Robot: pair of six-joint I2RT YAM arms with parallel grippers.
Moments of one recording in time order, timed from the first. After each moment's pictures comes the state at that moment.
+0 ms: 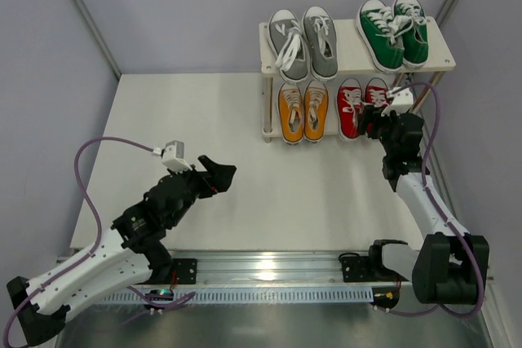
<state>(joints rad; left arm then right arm) -0.87 0.61 0.57 -0.24 -0.43 -0.84 -0.05 1.11 0.66 0.30 -0.09 0.00</state>
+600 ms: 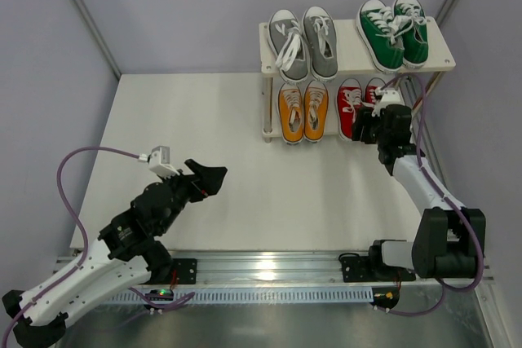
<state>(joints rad) -0.87 0.47 0.57 -0.33 -0.45 -0.87 -0.02 1.28 0.80 0.01 -0.11 0.05</state>
